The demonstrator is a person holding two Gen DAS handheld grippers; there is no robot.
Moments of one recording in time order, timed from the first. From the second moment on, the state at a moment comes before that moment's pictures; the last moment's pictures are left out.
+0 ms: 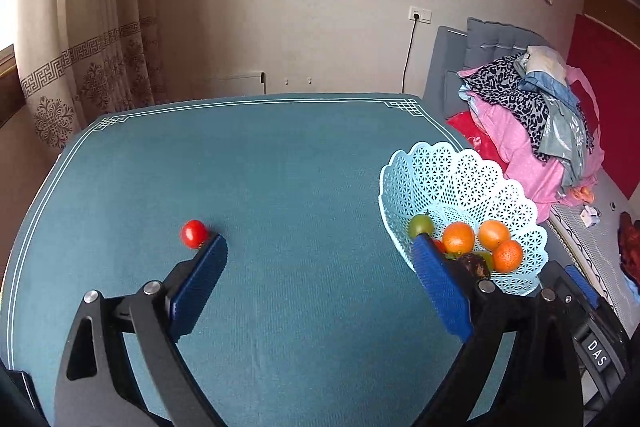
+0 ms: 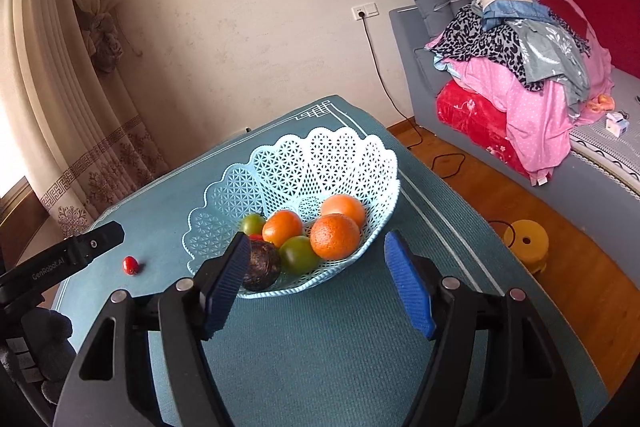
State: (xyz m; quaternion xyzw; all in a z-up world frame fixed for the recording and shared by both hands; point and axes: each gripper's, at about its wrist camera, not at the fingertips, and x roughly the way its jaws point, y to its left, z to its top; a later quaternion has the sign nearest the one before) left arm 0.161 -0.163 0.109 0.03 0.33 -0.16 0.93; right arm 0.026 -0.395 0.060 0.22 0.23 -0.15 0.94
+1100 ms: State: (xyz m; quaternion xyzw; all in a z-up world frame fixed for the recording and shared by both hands) left arm 0.151 -0.003 0.078 0.00 0.37 -0.05 0.93; right arm 0.040 -0.224 0.048 0.14 0.33 0.13 0.92
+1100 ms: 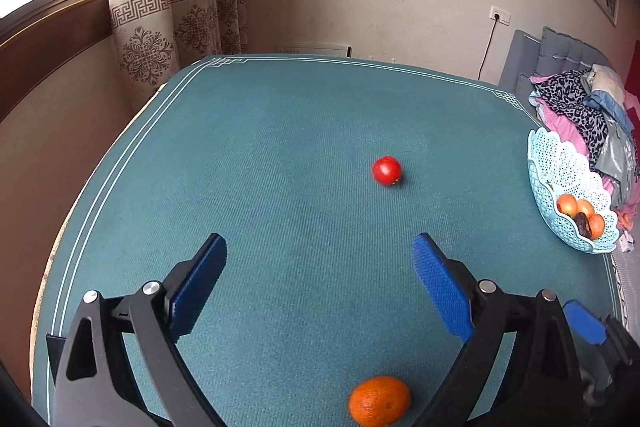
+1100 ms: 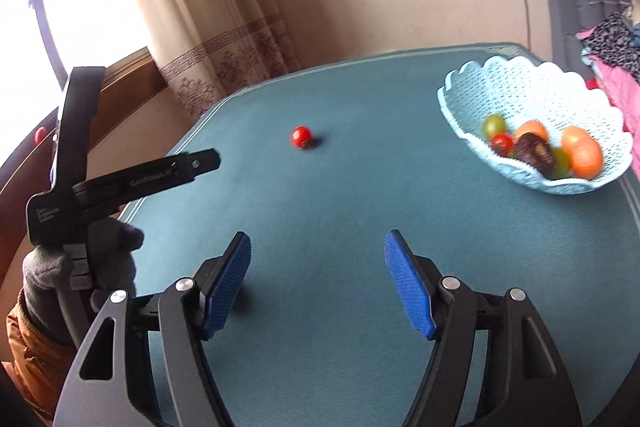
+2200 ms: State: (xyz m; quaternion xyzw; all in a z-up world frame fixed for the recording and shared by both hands) left arm 0.167 0.025 0.068 -0.02 0.38 -0.02 0.92; right arm 0.075 -0.137 0.013 0.08 0.41 0.23 0.88
